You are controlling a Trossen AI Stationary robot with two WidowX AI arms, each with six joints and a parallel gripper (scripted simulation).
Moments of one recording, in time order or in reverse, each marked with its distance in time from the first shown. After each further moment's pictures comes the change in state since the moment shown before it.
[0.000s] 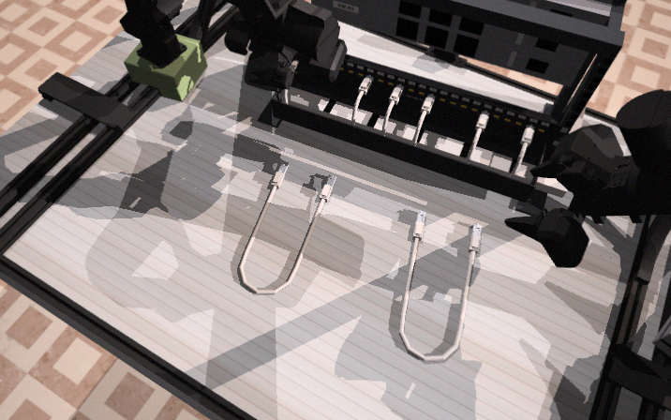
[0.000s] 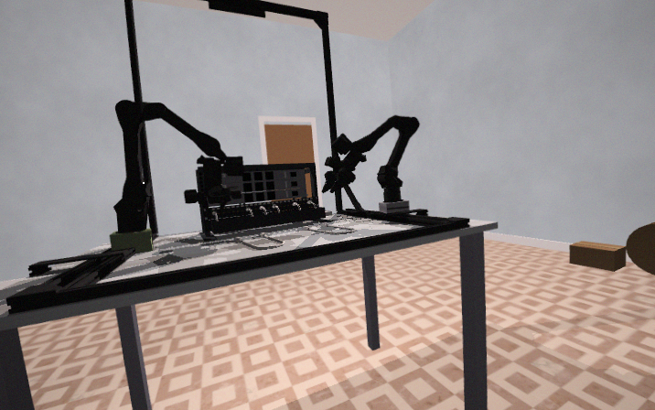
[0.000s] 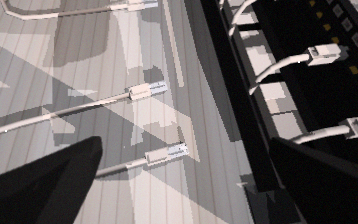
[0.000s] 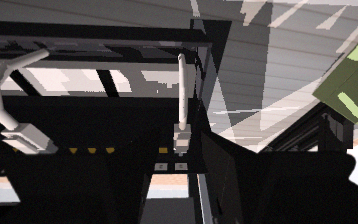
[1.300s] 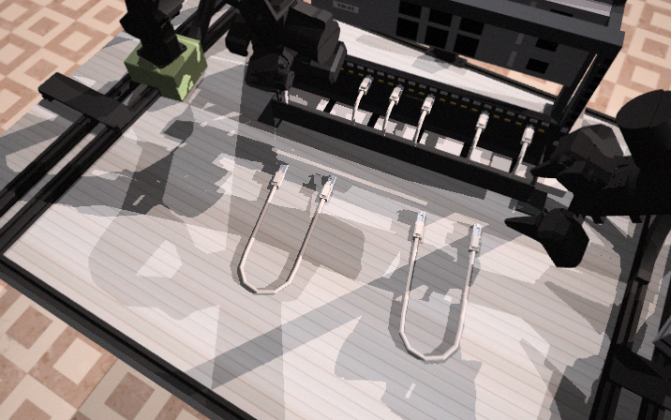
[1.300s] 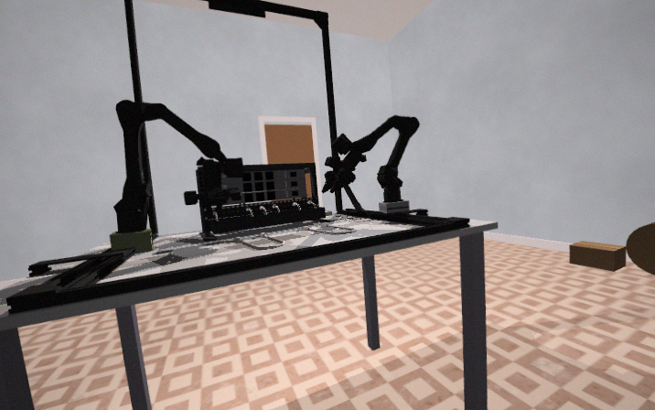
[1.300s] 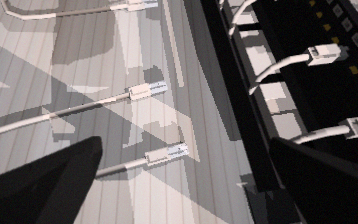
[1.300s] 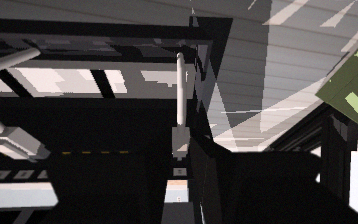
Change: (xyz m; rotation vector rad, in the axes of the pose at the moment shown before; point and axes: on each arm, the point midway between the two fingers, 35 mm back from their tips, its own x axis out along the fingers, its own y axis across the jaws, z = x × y) left arm 0.000 0.000 0.000 0.000 0.000 0.000; right arm 0.006 -0.001 0.000 0.001 0.000 -0.002
